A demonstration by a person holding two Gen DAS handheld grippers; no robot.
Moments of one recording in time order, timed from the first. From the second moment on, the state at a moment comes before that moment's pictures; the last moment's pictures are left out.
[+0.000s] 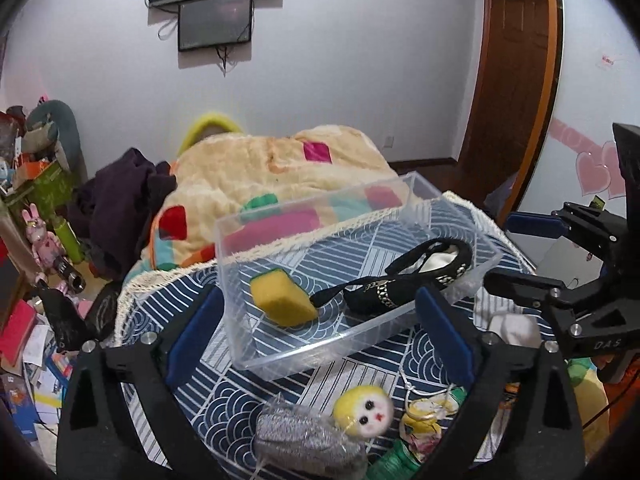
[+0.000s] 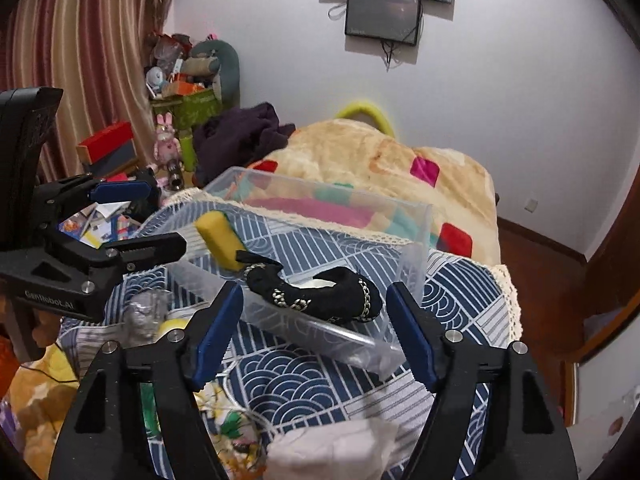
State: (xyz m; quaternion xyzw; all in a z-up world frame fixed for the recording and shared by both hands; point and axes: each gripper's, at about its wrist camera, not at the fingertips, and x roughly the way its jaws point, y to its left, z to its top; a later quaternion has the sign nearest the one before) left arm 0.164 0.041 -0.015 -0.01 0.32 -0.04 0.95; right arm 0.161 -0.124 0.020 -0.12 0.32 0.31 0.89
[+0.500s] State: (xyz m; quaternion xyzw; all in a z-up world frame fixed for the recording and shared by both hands) left arm 0.117 0.054 -0.055 -0.02 0.35 -0.03 0.94; right arm 0.128 -0.159 -0.011 -0.10 0.33 0.26 0.90
